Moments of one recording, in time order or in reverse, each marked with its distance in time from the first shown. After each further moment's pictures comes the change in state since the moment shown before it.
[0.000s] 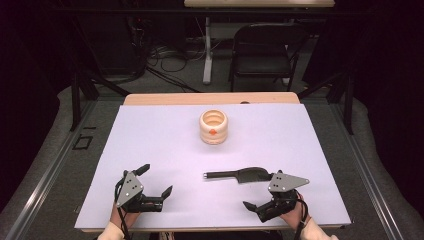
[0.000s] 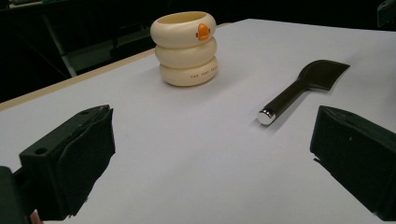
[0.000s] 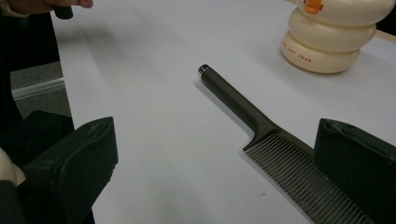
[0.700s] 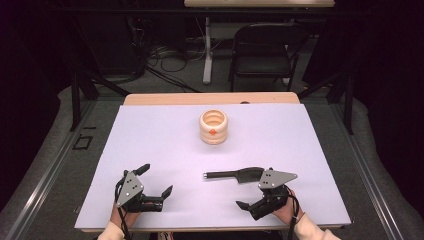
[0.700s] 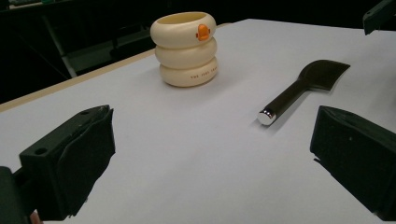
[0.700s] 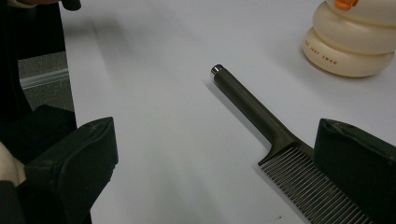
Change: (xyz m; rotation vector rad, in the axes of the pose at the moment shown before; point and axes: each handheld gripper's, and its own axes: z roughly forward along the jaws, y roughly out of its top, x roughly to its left) left arm 0.001 0.000 0.001 -0.001 -0.002 0.001; right arm 0.000 0.009 0.019 0.040 0.051 -0.021
